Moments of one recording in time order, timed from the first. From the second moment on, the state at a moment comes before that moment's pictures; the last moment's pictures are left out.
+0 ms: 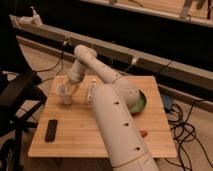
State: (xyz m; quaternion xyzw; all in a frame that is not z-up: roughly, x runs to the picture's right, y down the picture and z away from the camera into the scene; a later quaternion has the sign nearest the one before) arm -0.205 0.025 0.875 -0.37 -0.43 -0.21 0.80
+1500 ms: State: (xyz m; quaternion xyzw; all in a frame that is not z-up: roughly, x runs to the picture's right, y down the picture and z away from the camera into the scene) arm -0.170 -0.020 0.834 -0.38 -0.42 -0.23 0.79
